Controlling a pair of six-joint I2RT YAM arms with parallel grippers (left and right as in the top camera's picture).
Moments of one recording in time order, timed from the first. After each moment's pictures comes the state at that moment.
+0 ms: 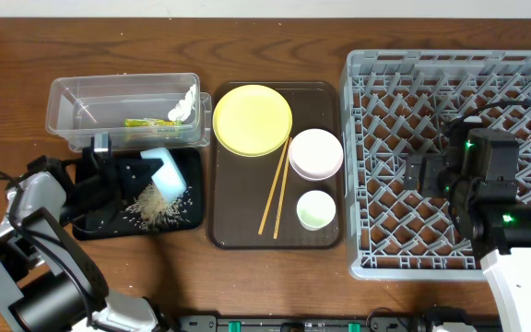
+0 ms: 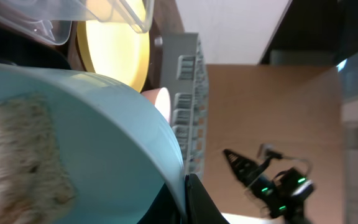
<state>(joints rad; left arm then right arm) 0.60 1.73 0.94 -0.99 1.39 0.22 0.02 1.04 0.89 -0.69 0.02 0.07</state>
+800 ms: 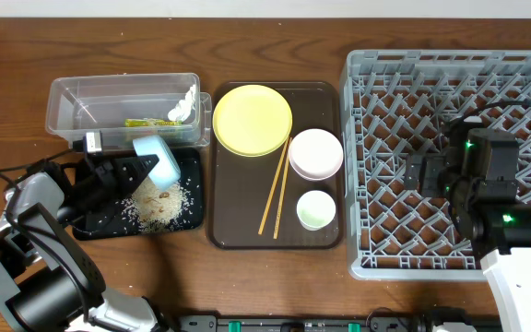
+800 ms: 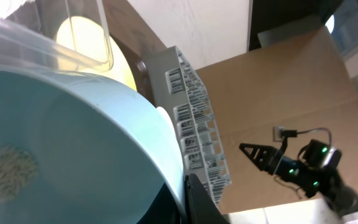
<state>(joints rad) 0.62 1.75 0.94 -1.01 1.48 0.61 0.02 1.04 0.89 -0.69 0.02 0.07</state>
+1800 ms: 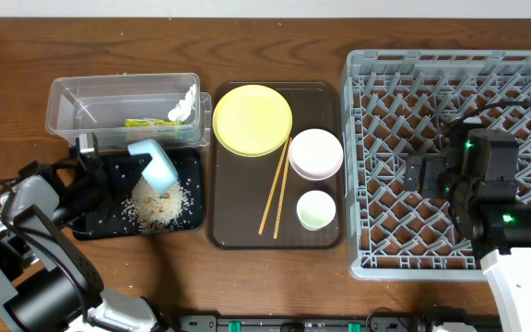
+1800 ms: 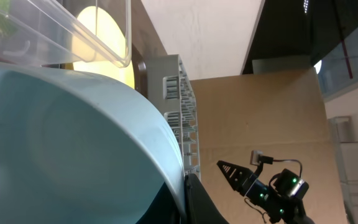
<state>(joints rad) 0.65 1.75 0.94 -0.96 1.48 0.34 0.02 1.04 0.89 -0.70 0.02 0.07</state>
